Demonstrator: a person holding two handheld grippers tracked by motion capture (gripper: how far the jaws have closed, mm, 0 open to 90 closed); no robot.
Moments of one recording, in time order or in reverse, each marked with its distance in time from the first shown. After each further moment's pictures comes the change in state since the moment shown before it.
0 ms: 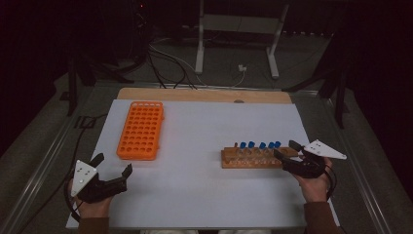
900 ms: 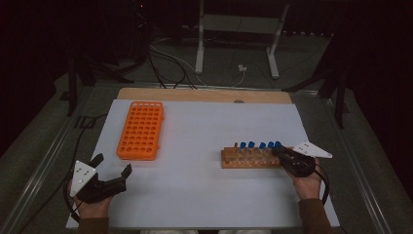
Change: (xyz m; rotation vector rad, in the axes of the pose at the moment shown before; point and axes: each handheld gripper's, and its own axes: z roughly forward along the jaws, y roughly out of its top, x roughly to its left) left arm 0.001 -0.001 0.000 0.005 0.002 -0.009; right arm 0.005 -0.012 0.024 0.045 -0.029 -0.060
